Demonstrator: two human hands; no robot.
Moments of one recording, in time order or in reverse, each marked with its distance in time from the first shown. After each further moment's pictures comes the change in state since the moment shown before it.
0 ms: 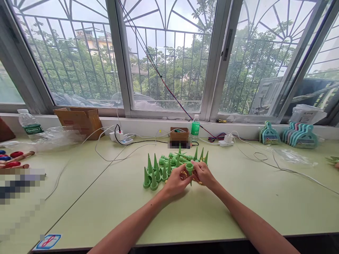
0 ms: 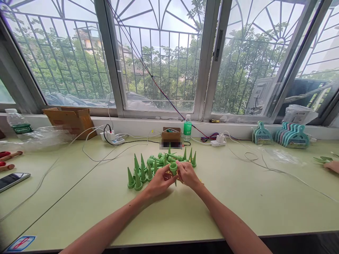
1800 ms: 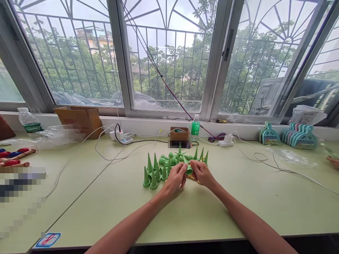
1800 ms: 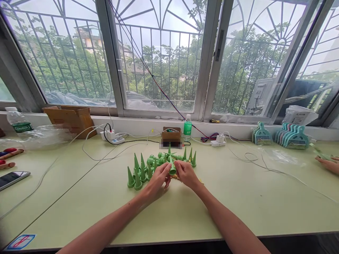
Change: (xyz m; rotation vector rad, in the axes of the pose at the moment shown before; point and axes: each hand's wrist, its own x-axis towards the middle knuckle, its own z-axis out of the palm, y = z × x) left_hand 0.001 0.004 0.003 -0.346 0.056 -0.237; right_hand -0.001 -0.009 -0.001 -0.139 0.003 -0.137
